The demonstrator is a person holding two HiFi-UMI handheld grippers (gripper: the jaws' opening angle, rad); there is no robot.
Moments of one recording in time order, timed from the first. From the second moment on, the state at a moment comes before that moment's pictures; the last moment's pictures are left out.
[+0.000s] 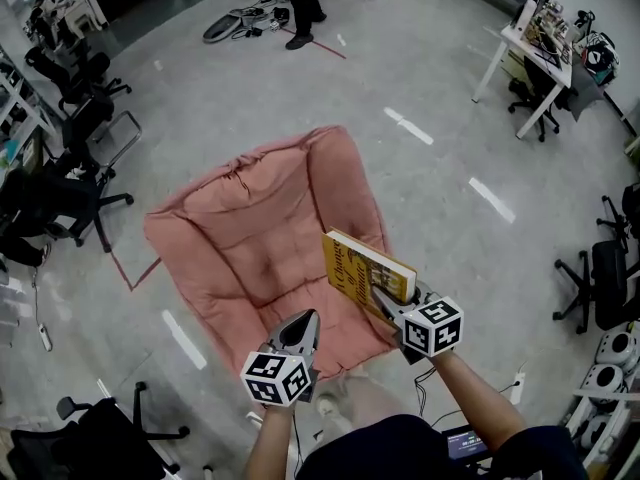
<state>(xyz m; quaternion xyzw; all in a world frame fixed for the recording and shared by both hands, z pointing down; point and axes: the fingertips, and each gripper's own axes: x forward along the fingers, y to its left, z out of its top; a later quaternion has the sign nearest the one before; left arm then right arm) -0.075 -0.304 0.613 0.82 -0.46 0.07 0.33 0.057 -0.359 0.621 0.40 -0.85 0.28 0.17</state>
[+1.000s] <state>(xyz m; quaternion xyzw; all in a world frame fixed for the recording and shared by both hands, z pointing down) -0.060 -0.308 0.691 0.80 -0.45 0.16 0.35 0.053 -0.349 0.708 0.38 -0.83 0.33 0.25</state>
